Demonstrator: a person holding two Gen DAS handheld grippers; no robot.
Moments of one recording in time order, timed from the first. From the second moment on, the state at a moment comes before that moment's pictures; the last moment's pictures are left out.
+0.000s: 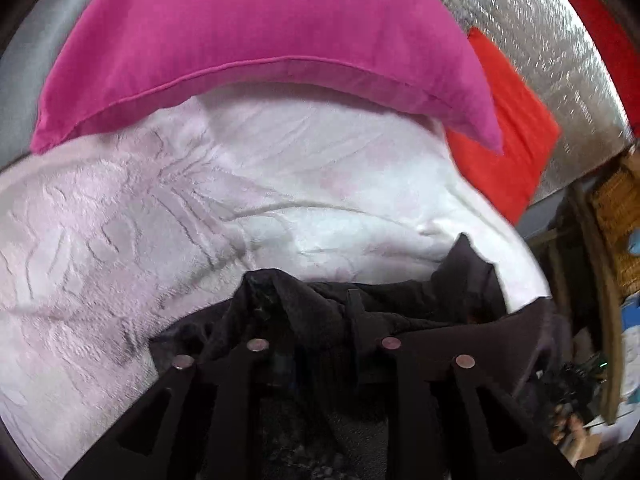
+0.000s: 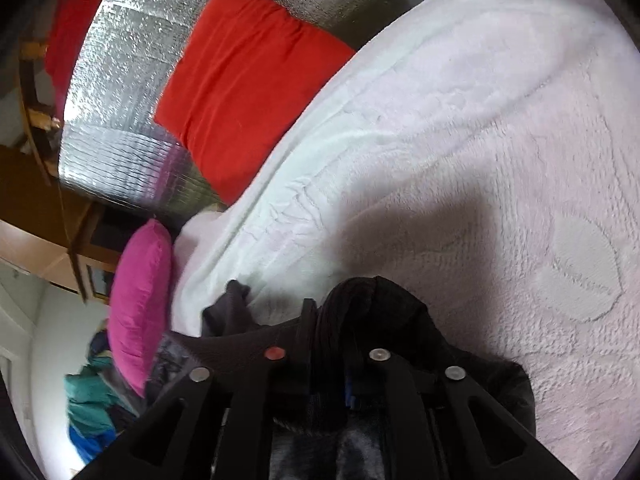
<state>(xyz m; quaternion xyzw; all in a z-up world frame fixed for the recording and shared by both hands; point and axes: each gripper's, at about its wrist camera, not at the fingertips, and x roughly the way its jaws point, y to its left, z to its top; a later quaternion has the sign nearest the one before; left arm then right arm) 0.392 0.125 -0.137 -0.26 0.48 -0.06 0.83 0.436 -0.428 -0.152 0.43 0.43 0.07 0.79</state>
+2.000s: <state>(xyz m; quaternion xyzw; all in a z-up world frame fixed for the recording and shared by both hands) 0.205 0.119 -0.106 -0.13 0.48 -0.05 0.87 0.231 -0.400 -0.091 0.27 0.48 0.13 0.82</state>
